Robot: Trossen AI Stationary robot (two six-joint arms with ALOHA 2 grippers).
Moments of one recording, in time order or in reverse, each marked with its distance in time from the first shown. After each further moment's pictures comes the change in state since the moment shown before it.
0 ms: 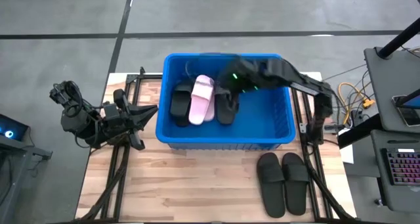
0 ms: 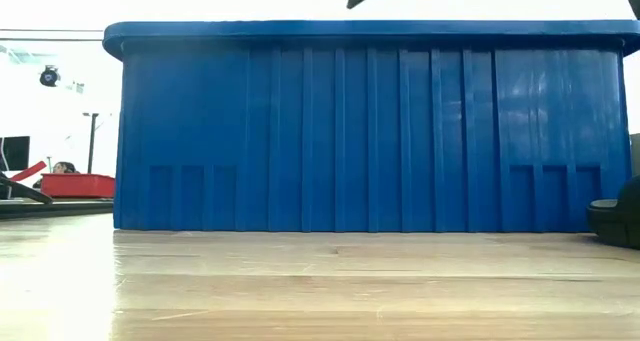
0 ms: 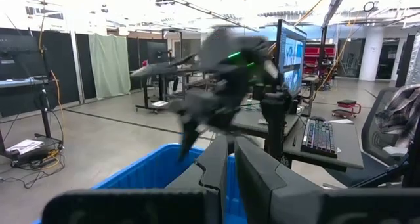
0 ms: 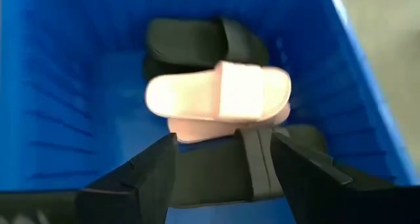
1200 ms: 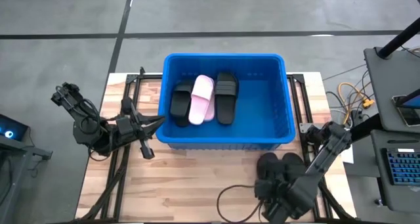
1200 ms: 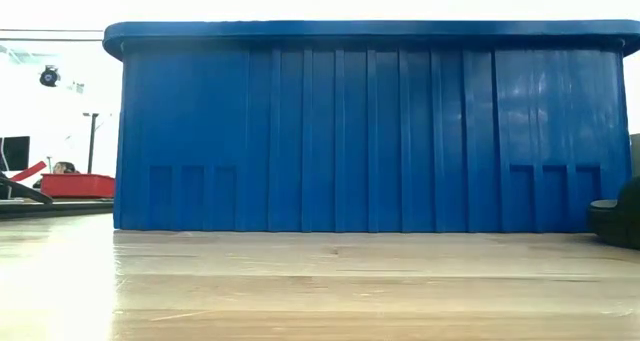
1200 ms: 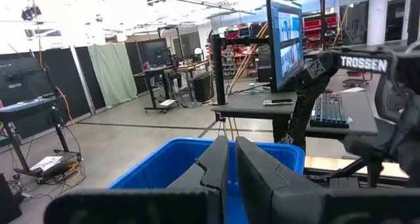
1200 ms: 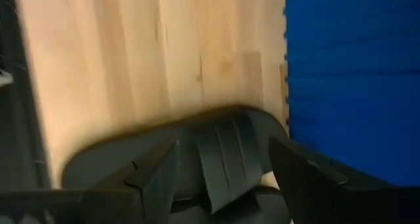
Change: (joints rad) left arm 0.000 0.089 -0.001 -0.003 0.001 0.077; right arm 0.990 0.058 -0.404 -0.255 0.162 0.955
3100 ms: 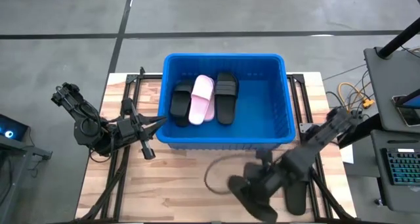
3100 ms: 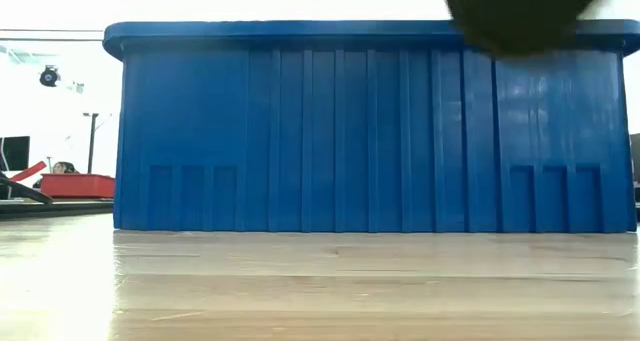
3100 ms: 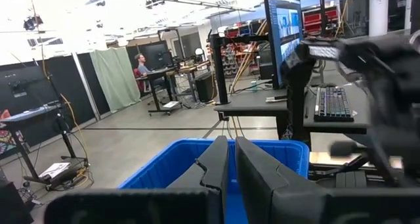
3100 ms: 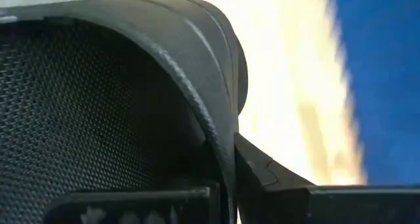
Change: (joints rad) left arm 0.000 0.009 0.000 0.003 -0.001 0.046; right arm -0.181 -0.195 -0.183 0.387 -0.156 -0.067
